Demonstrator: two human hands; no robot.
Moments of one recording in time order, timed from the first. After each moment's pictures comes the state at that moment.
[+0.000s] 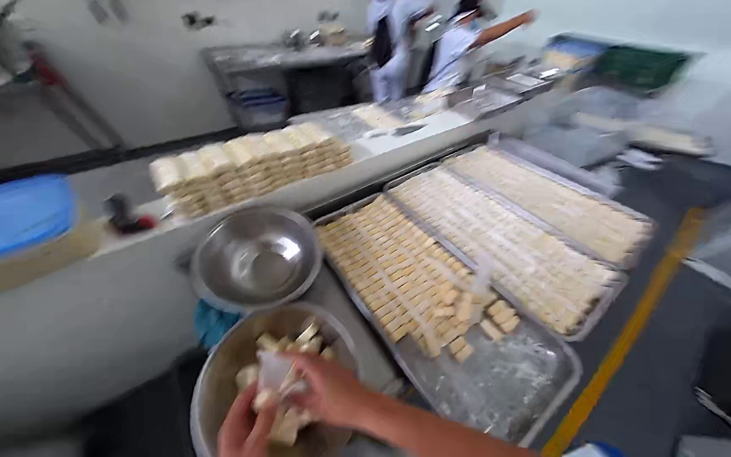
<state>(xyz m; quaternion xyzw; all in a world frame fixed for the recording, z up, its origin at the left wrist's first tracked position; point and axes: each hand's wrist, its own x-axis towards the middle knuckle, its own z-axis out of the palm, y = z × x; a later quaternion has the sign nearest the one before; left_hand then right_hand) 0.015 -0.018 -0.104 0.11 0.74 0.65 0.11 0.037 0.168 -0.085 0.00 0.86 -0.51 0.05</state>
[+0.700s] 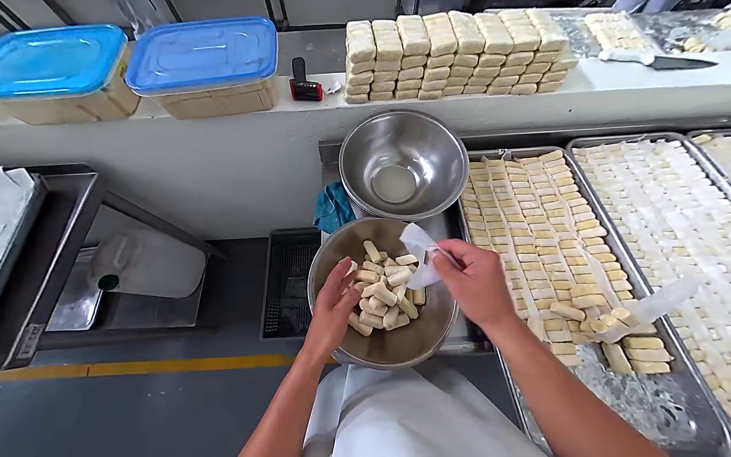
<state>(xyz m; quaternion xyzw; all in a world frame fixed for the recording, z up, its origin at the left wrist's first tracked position) 0.006 -0.061 -0.121 0.01 0.69 0.70 0.18 0.013 0.180 -0.055 0.01 0.89 -0.44 -0.12</state>
